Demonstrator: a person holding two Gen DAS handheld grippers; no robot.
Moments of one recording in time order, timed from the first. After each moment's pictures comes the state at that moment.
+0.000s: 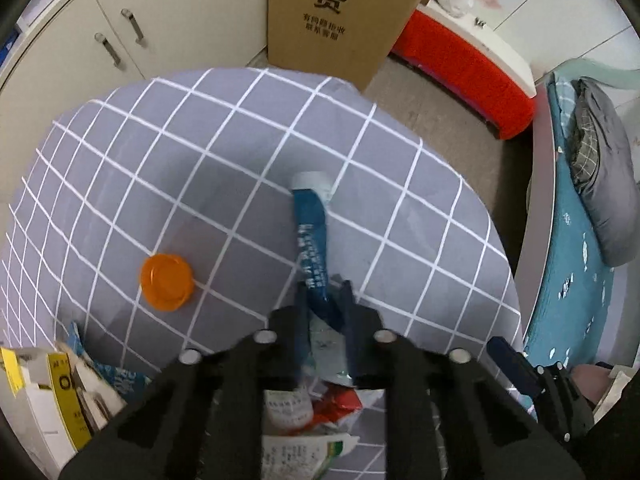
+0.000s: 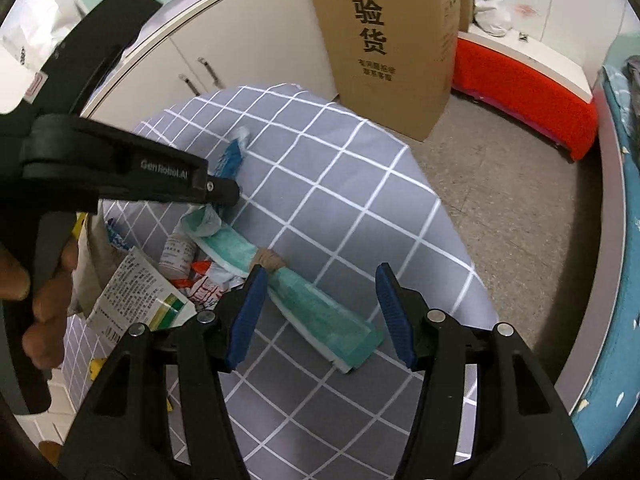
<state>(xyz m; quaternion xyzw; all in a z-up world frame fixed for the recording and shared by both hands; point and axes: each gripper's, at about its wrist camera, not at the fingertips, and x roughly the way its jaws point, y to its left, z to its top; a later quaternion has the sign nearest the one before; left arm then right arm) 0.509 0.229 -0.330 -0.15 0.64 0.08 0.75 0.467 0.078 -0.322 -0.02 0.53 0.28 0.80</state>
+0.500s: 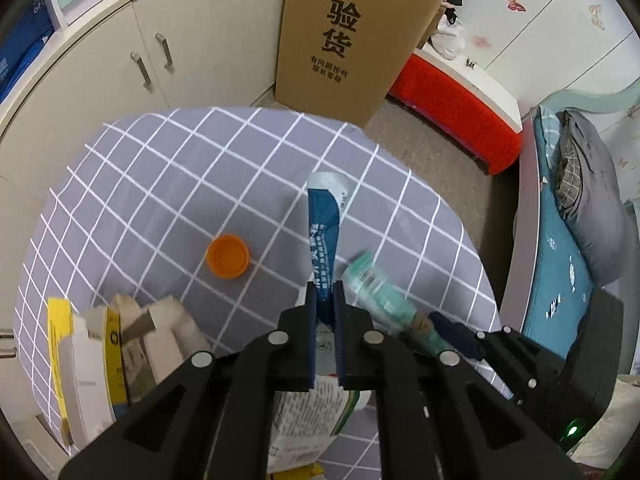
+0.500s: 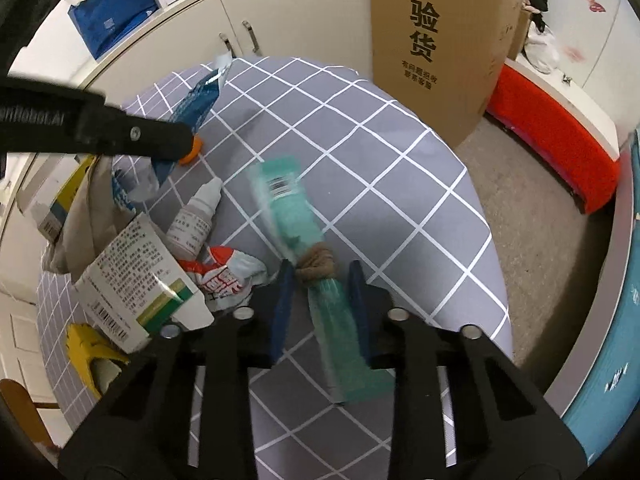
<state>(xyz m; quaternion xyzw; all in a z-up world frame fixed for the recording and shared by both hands) 0.460 0.242 -0.281 -0.17 0.58 0.09 0.79 0.461 0.112 -0.330 -0.11 0.52 0.33 0.78</state>
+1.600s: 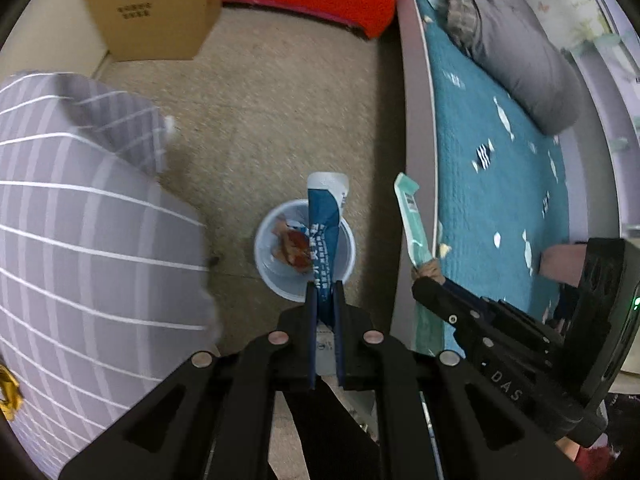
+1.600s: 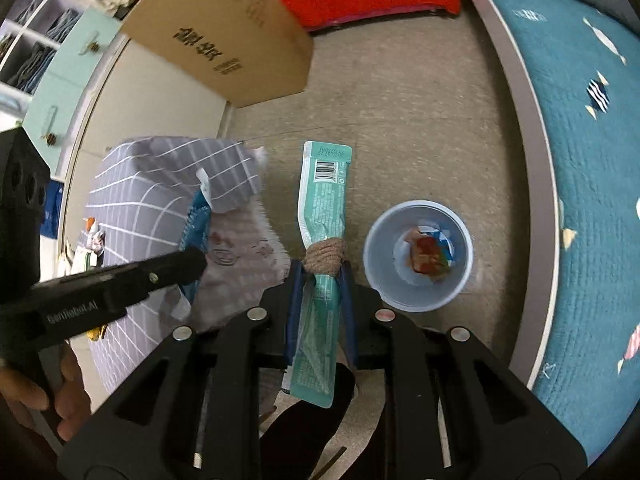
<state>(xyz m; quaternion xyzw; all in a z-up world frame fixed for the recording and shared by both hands) 0.447 -0.118 -0.355 -0.09 0.69 -0.11 0.71 0.411 -0.270 -0.363 0.20 0.61 0.13 0.76</state>
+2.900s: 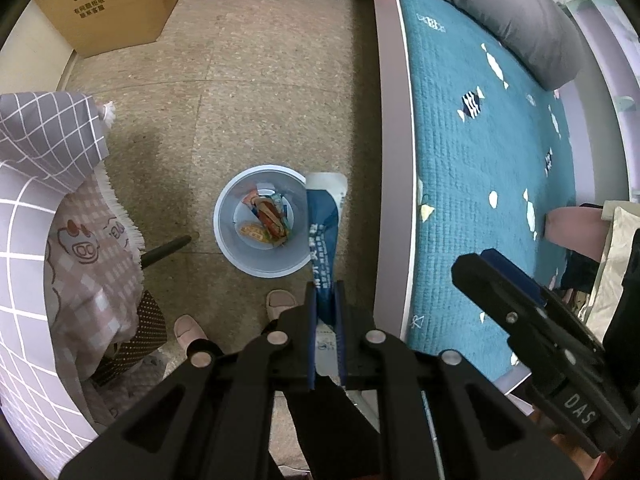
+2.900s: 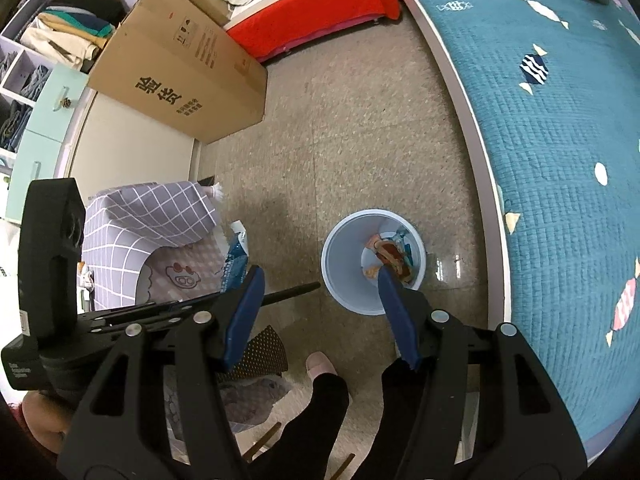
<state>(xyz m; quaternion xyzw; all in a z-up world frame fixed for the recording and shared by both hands) 0.440 -0.211 -0.389 -0.05 0.73 -0.13 0.67 0.391 -0.363 -0.355 0.25 0.59 0.06 0.77</state>
